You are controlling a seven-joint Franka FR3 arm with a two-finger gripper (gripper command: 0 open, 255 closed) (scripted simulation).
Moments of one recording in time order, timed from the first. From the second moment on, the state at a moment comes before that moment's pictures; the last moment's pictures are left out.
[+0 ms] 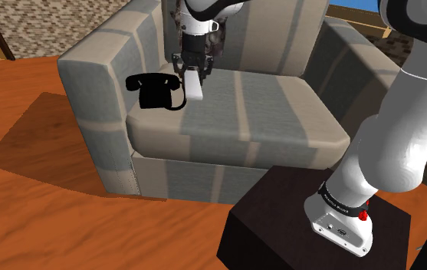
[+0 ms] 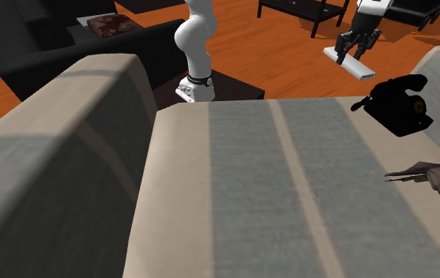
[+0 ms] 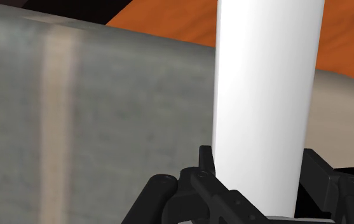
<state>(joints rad) 0.24 0.12 -0.02 -1.77 0.02 1.90 0.89</state>
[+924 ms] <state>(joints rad) 0.24 0.17 -0.02 -1.90 0.02 2.08 0.89</state>
